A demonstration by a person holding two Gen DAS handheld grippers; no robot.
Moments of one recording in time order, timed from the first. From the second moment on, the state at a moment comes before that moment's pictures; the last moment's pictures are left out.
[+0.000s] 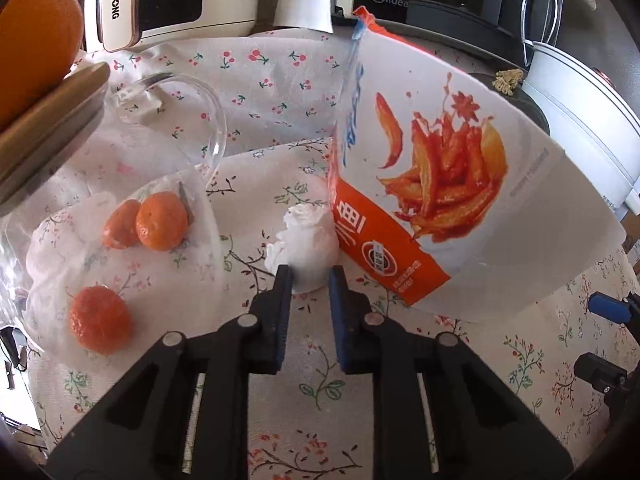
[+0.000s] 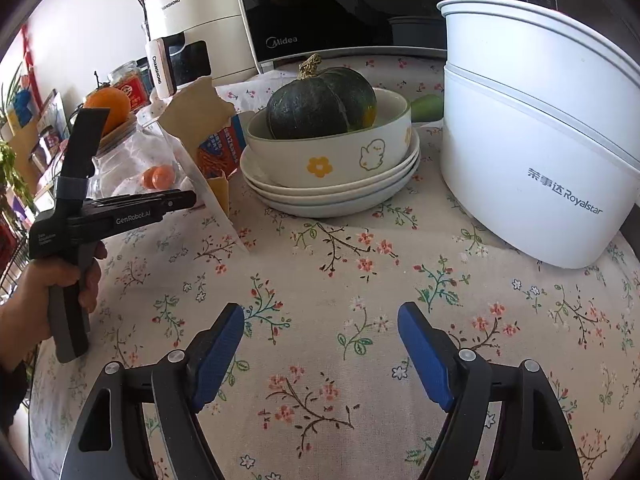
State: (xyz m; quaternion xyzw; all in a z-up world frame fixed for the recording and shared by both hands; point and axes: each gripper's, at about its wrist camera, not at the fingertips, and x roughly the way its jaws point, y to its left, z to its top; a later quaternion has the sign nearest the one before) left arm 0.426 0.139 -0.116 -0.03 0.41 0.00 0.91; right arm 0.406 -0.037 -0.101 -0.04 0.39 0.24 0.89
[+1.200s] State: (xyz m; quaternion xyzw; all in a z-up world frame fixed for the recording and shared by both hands) left arm 0.322 0.166 -0.075 -0.05 0.41 0.01 0.91; right arm 0.399 0.040 -0.051 -0.05 0.36 0.34 0.87
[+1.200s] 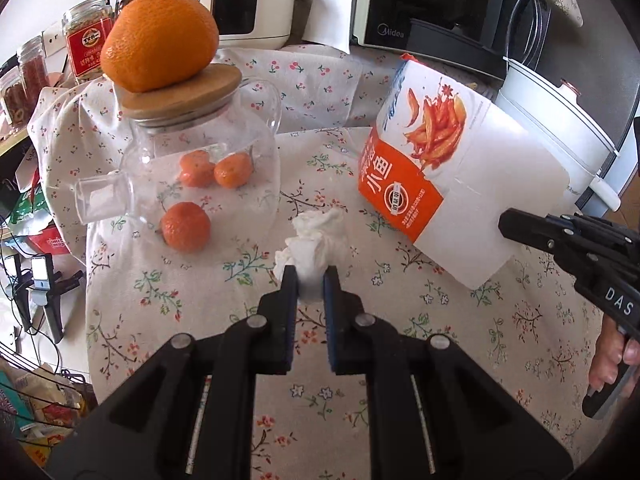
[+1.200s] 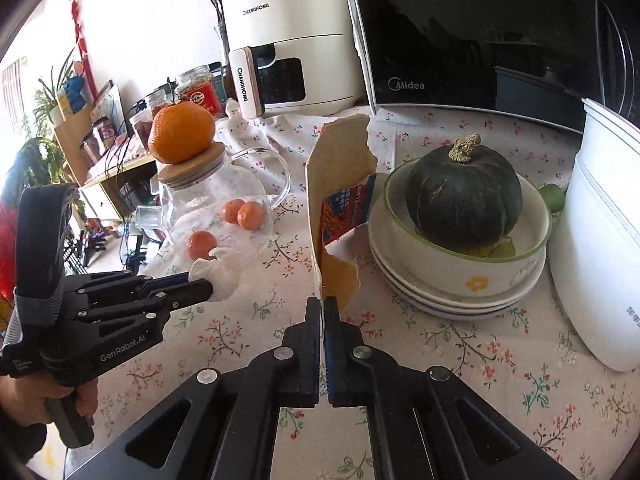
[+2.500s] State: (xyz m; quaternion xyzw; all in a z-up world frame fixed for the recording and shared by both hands) left arm 0.105 -0.034 -0.017 -0.02 0.41 -0.17 0.90; right arm 0.122 -0.222 0.045 0.00 0.37 0.15 0.92
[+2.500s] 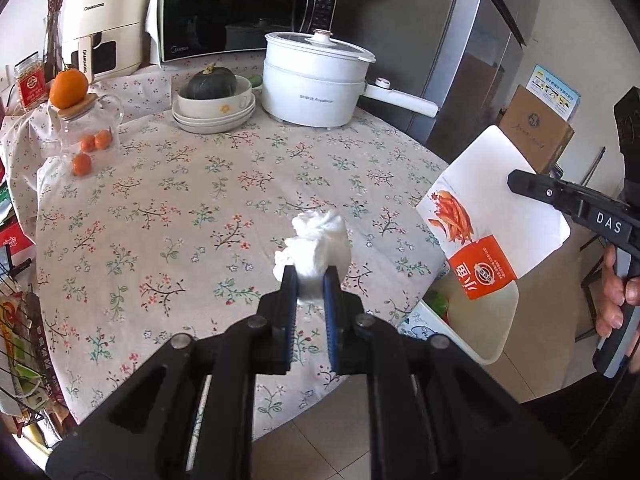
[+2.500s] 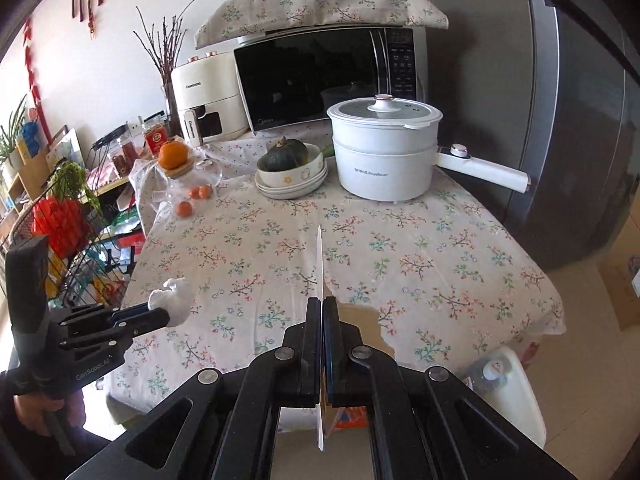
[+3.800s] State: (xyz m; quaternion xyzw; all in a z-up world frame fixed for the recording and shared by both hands) left arm 0.101 -0.249 -0.086 0.09 0.45 -0.31 0.83; right arm 0.095 -0.401 -0.010 0.08 0.44 -0.01 0.90
